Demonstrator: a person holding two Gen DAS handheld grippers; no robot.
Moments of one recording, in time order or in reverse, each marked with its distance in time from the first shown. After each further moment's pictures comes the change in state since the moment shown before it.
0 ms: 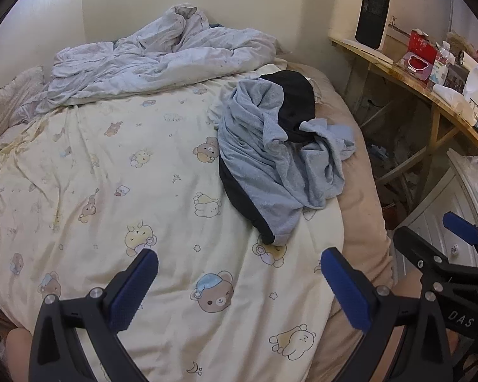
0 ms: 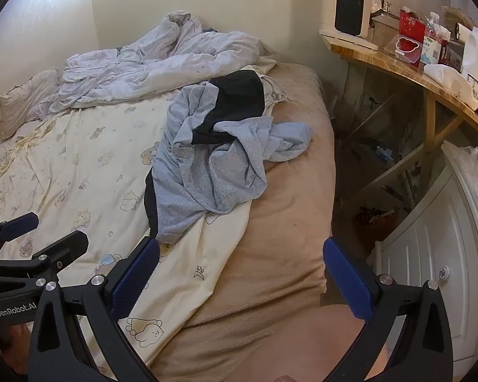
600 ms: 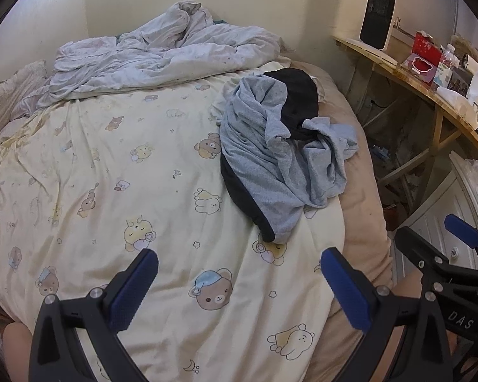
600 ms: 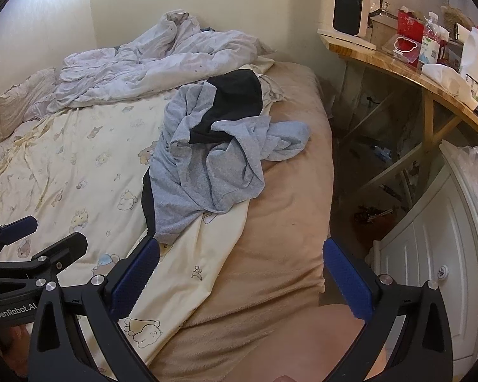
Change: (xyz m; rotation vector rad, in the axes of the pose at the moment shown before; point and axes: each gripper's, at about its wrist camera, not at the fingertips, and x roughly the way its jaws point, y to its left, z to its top) left arm 0.003 0.002 -0.001 -0.021 0.008 -0.002; right arm 0.001 0.001 -0.001 0.001 0.004 -0.014
